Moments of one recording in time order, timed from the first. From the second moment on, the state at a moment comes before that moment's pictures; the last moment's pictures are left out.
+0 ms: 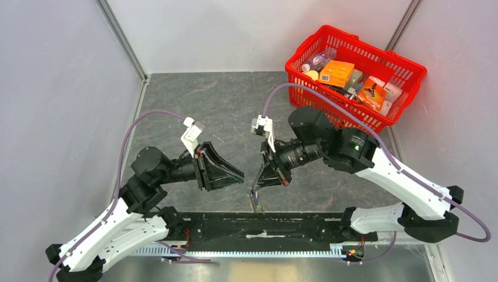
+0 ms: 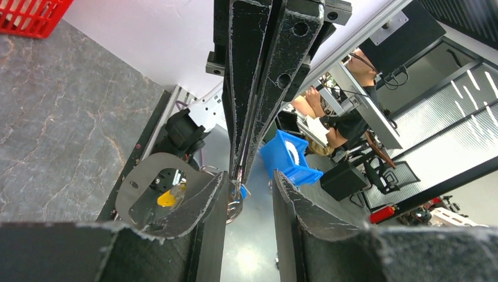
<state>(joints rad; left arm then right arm) -0.82 0.61 0.82 -0.04 0.64 -0.84 1.05 1.22 1.55 -0.87 -0.63 0.24</state>
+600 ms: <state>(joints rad) -0.82 0.61 0.82 -0.10 0.66 -0.82 1.05 1.34 1.66 -0.90 -0.66 0.21</state>
